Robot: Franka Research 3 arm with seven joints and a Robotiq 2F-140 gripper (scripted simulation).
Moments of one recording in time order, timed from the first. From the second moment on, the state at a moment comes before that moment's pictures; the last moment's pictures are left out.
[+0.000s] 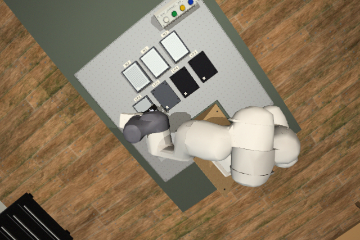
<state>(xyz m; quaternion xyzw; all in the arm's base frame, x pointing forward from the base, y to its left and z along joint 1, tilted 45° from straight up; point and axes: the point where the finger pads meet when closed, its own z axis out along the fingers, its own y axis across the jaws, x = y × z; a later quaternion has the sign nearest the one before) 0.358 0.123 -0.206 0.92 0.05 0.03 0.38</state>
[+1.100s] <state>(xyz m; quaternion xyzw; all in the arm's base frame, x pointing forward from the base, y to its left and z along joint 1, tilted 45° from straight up) 0.358 0.127 -0.204 0.92 0.05 0.03 0.38</state>
